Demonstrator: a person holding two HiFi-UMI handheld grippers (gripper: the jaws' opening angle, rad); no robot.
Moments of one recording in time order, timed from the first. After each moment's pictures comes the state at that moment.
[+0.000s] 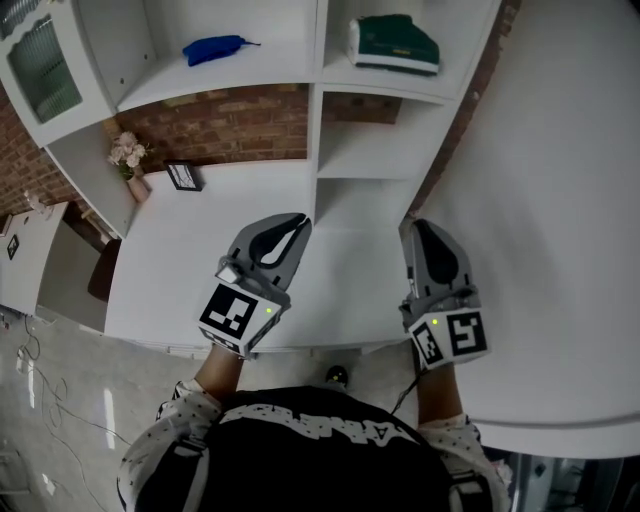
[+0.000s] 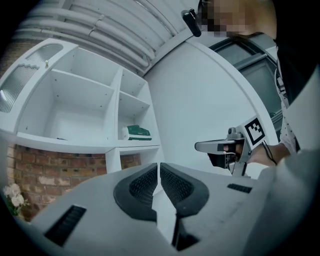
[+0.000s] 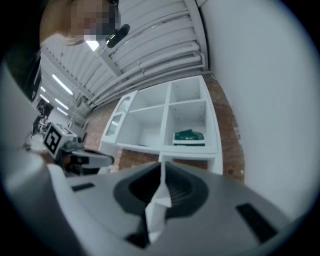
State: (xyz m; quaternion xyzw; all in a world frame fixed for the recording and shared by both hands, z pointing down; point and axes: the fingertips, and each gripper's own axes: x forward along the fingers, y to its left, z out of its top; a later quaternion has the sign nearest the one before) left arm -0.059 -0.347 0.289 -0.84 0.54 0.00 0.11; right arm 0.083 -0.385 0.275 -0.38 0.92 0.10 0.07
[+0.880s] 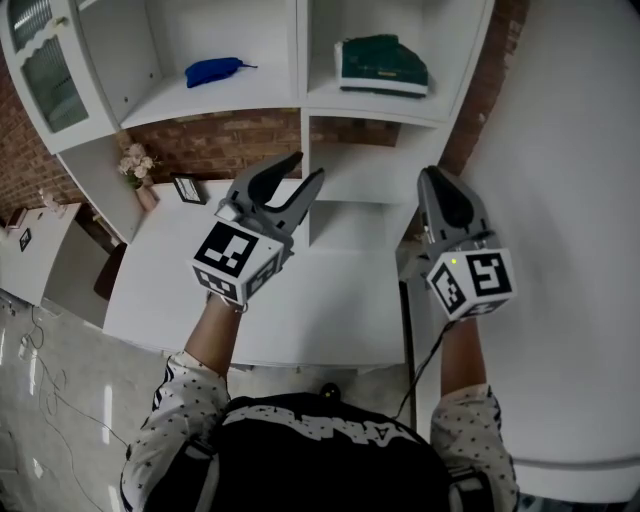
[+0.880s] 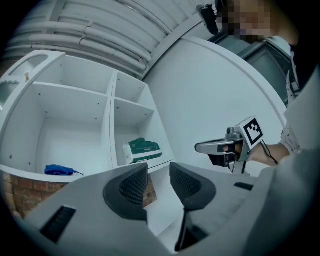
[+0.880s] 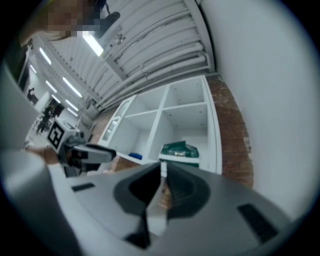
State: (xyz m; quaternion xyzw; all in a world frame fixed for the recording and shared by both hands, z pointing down) left arm -0.049 -0.434 0.202 -0.81 0.56 0.00 0.18; right arm 0.094 -0.486 0.196 -0.33 0.93 0.14 0.08
